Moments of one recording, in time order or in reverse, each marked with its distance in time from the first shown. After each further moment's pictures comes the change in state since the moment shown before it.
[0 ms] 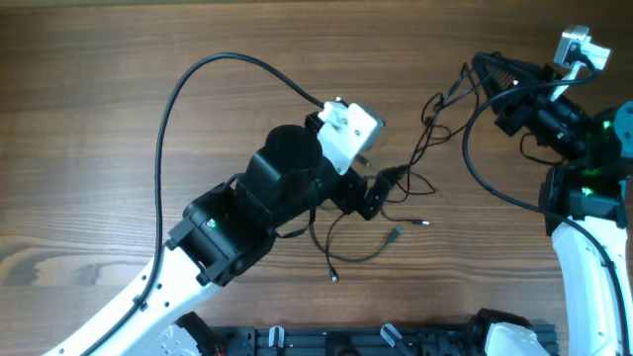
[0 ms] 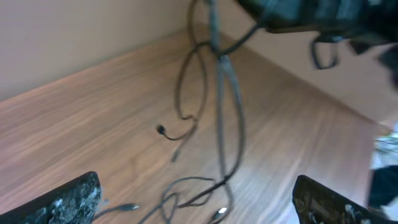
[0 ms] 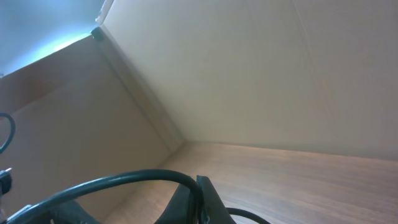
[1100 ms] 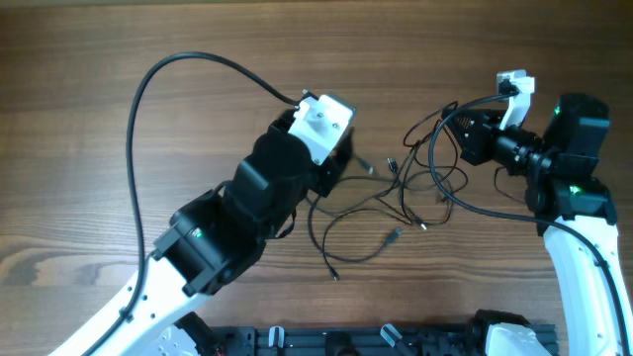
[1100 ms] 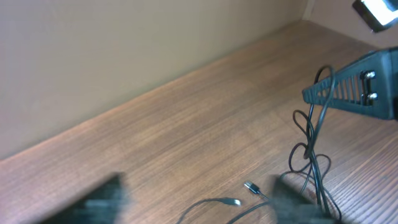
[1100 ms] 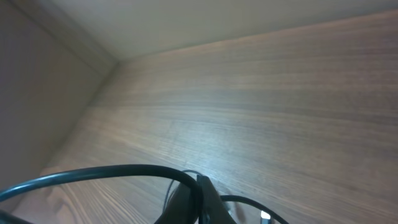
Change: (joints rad) left arm 0.000 -0.039 0.000 -0.054 -0.397 0.129; right arm 0.085 -0.002 0.007 -0.763 0.219 -0.534
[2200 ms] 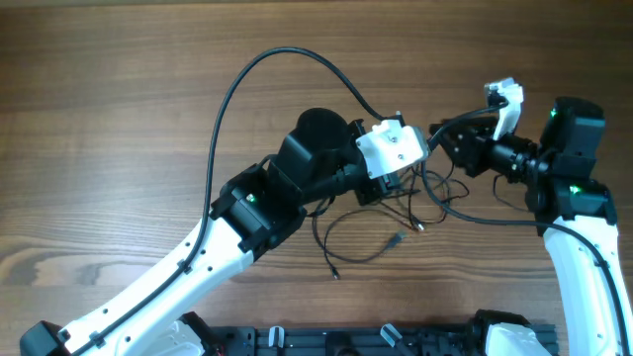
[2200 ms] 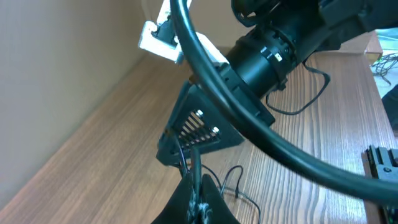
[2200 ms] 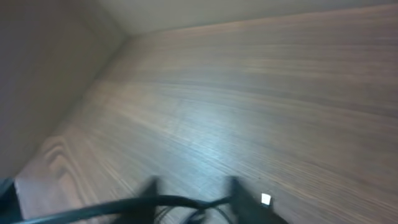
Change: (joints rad) left arm 0.000 0.186 -0.001 0.245 0.606 0.304; right arm 0.000 0.000 0.000 -0.109 -0.066 -0.166
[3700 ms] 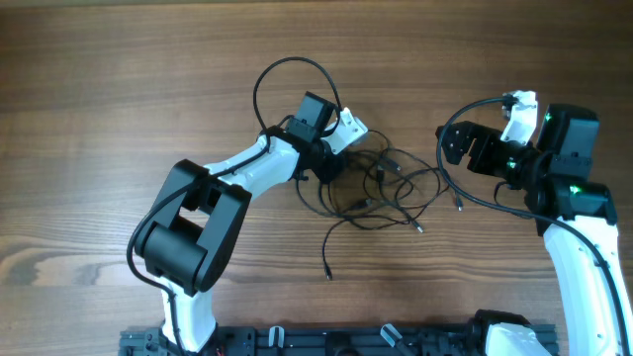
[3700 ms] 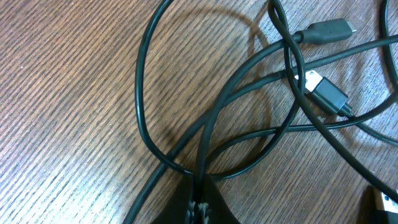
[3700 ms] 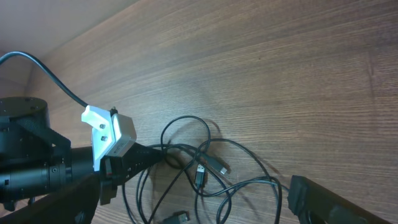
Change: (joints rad) left arm 0.281 0.668 0.001 -0.074 -0.041 0.039; right arm 0.000 0.000 0.000 -0.133 0.357 0.240
